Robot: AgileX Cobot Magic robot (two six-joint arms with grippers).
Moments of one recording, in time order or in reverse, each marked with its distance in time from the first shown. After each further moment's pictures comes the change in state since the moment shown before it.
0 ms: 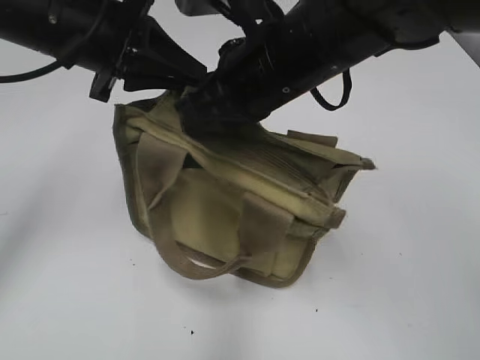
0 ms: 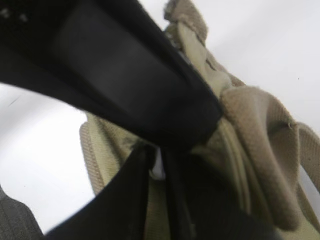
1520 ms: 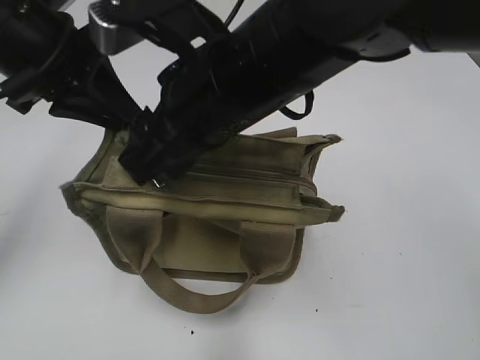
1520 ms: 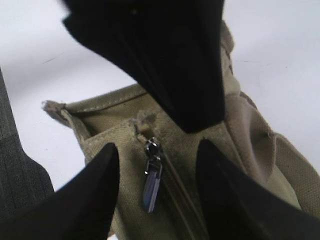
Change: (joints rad) left arm -0.010 -0.123 -0.005 0.525 0.136 -0.333; right arm 0.169 -0.043 0.000 -0.139 0.001 -0.011
